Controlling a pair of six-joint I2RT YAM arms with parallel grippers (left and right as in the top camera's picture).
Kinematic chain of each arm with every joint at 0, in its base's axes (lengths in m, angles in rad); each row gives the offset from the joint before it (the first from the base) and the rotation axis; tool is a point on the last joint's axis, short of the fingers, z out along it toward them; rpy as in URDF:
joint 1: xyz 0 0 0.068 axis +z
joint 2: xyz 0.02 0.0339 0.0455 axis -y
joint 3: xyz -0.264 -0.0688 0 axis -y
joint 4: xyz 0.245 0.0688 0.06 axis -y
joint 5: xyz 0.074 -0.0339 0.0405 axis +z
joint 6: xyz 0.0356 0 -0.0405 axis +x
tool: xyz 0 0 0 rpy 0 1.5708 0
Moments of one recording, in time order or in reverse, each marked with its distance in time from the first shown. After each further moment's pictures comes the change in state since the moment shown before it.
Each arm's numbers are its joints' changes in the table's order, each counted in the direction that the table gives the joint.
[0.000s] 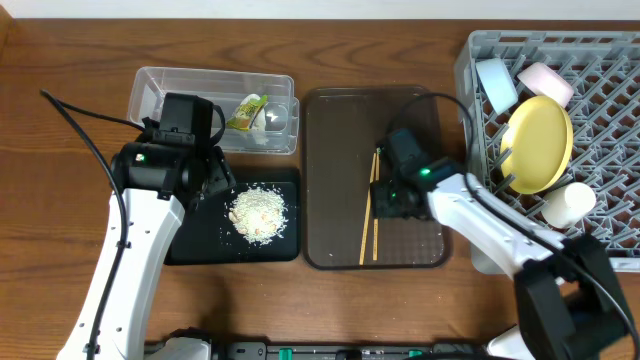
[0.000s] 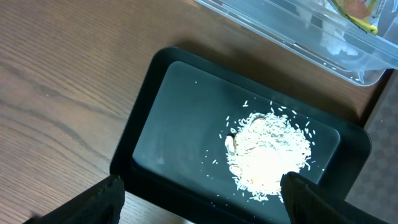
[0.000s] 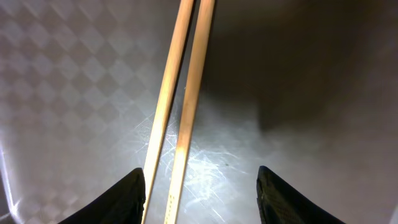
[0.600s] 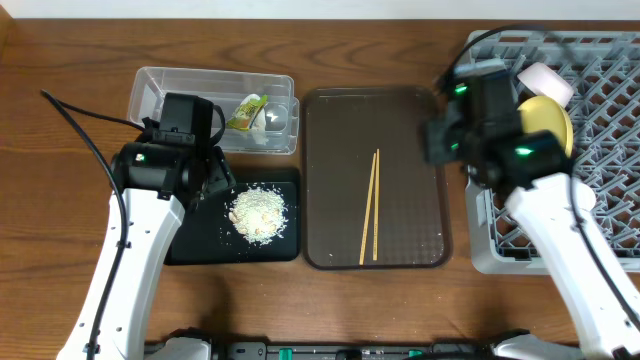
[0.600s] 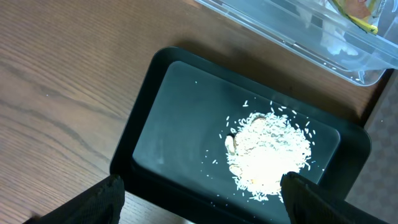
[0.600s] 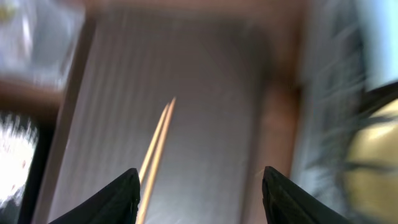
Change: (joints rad) left arm 0.000 0.000 0.000 0.000 0.000 0.000; right arm -0.189 0.256 0.271 -0.180 -0.056 -0.270
